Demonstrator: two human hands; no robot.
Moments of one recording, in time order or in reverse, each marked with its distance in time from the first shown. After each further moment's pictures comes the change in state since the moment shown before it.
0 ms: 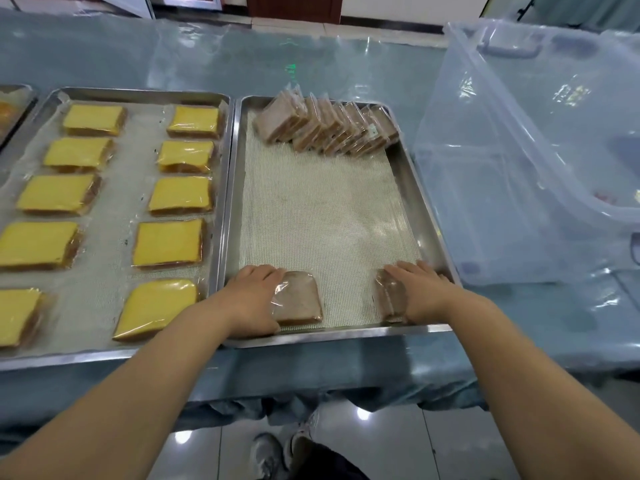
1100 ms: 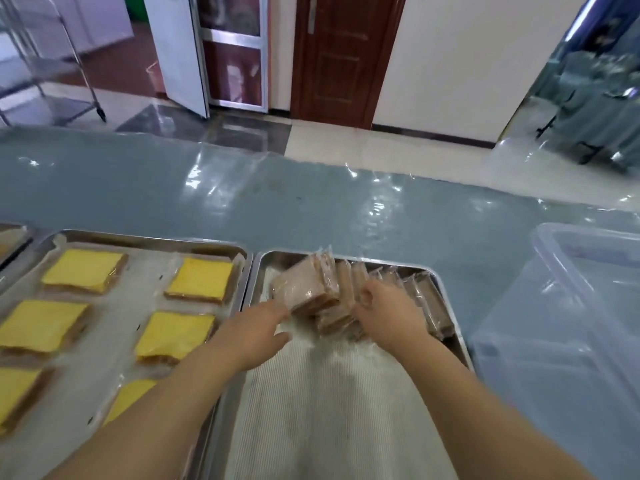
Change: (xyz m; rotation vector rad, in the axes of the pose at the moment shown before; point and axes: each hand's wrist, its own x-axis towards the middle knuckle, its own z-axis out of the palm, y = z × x) left_hand 0.216 -0.101 -0.198 -0.173 0.374 -0.099; right_hand 0.236 -0.110 -0.243 0.131 0.565 -0.150
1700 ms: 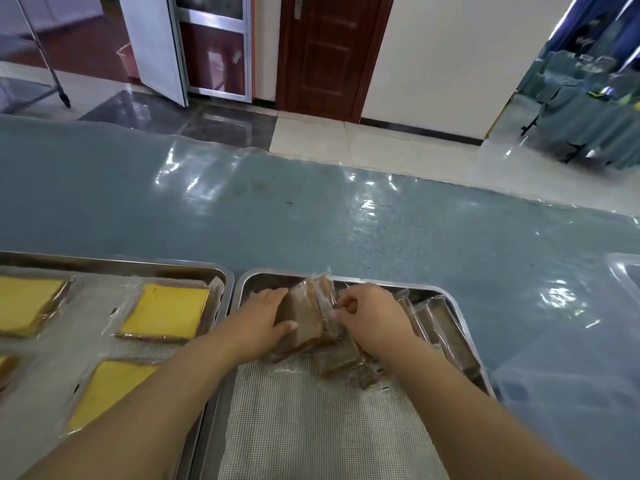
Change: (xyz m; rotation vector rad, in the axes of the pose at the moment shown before) left_hand 0.093 -0.026 0.000 -0.232 -0.083 -0.023; right_hand 0.082 -0.010 0.028 0.123 -0.087 0.074
